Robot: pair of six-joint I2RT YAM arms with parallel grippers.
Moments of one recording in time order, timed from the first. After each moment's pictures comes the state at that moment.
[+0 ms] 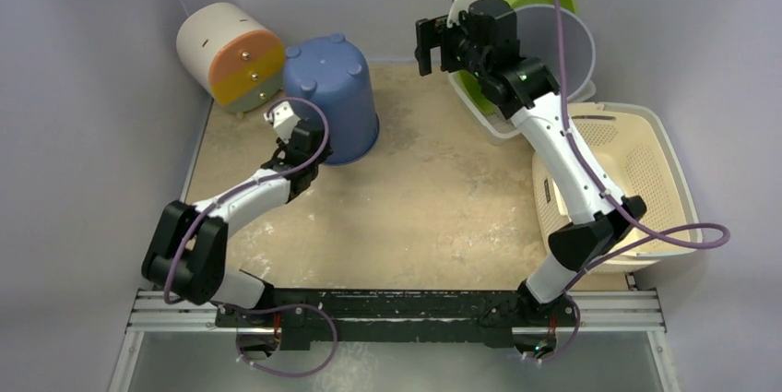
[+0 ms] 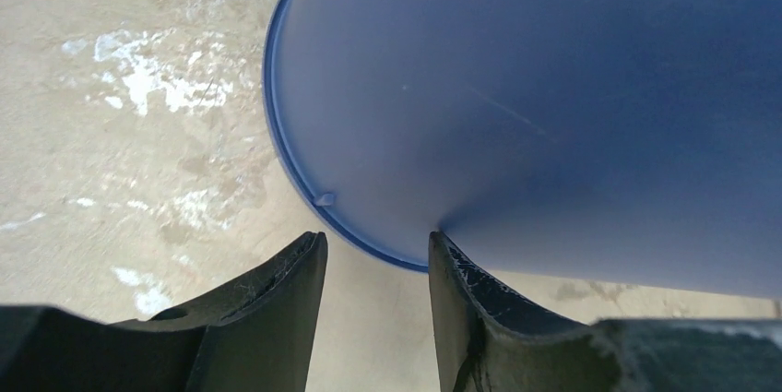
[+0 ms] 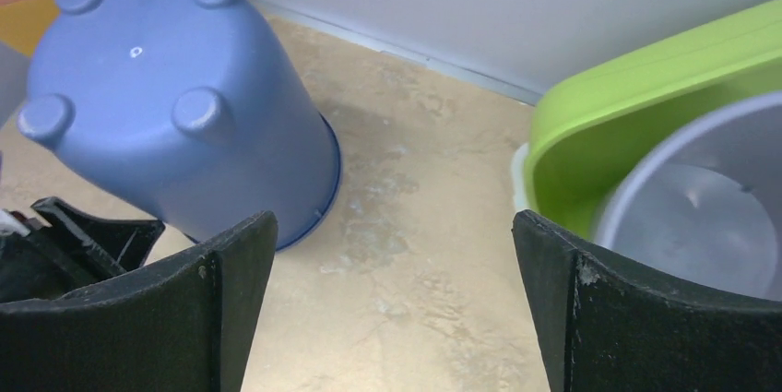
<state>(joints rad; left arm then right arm) -0.41 1.39 0.78 -0.01 -0.53 -0.82 0.51 1.66 1.98 -0.62 0.13 0.05</state>
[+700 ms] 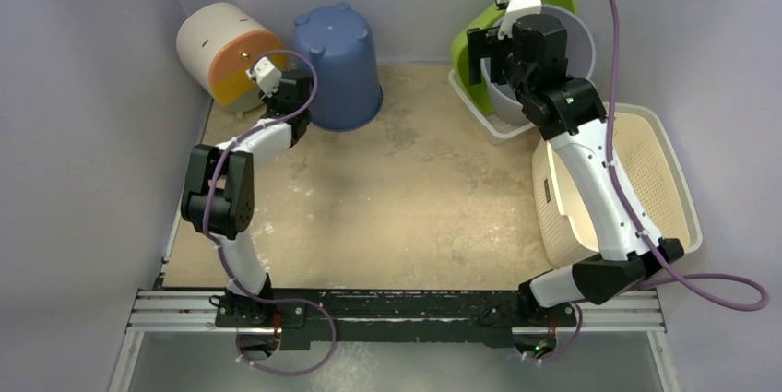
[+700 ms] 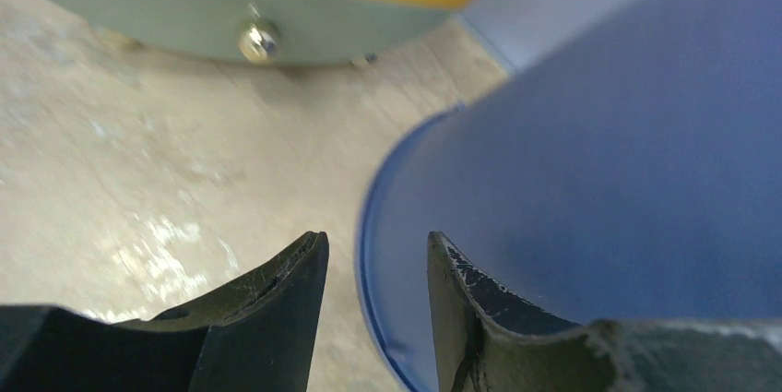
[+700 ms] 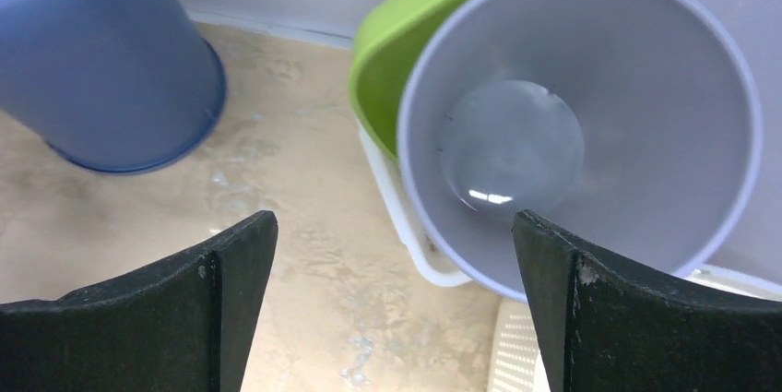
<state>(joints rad) -0.23 1.84 1.22 0.14 -0.63 -0.73 0.42 1.43 1.82 -0.70 0.34 -0.03</state>
